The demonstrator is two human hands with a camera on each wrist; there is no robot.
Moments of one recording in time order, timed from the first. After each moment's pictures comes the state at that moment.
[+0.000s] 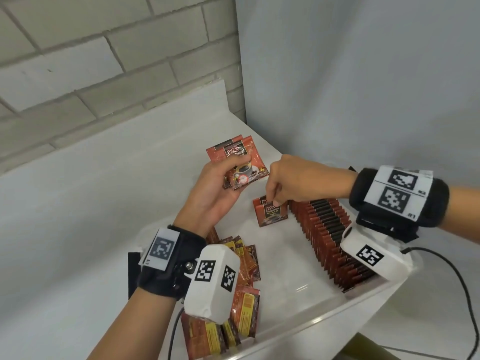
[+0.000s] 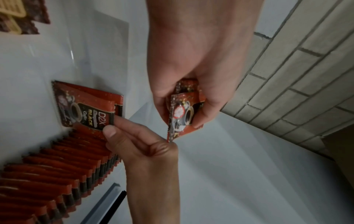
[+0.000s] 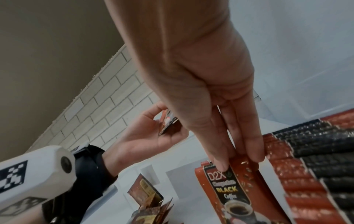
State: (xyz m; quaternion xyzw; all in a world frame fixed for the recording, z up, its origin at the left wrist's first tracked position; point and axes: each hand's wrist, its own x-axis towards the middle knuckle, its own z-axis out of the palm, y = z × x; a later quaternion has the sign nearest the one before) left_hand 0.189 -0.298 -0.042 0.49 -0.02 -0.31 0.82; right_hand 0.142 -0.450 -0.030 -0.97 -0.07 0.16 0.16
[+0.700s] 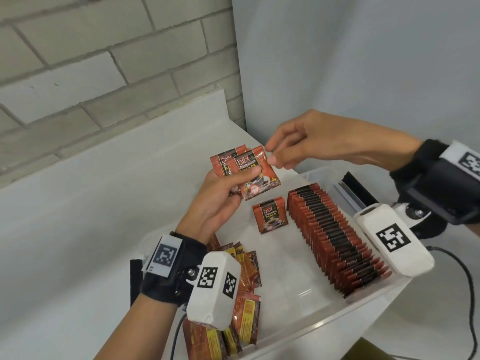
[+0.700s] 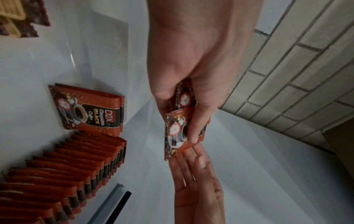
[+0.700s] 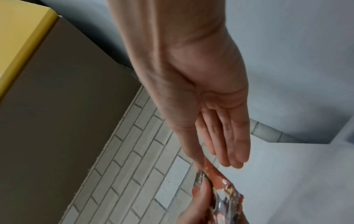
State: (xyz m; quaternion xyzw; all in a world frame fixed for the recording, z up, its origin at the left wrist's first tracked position) left_hand 0.189 -0.299 -0.047 0.53 -0.09 -0.31 0.79; right_hand 0.137 -0.482 0.032 -0.86 0.04 0.11 0.50
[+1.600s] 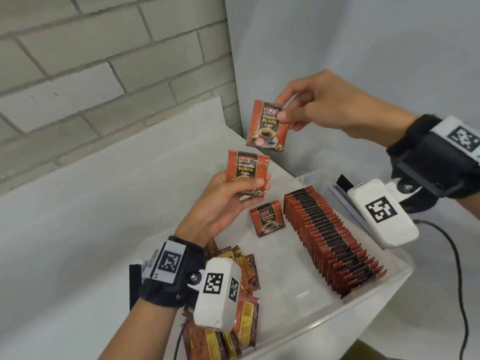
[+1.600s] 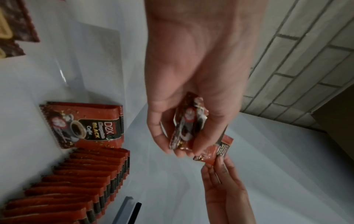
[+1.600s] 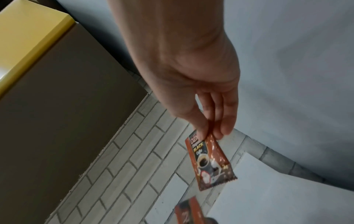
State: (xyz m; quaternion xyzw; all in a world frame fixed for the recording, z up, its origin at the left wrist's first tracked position) left_hand 0.183 -0.296 -0.042 0.54 -0.15 -0.36 0.74; right_hand 0.153 -0.501 0.053 -0.88 0.06 -0.08 0.47
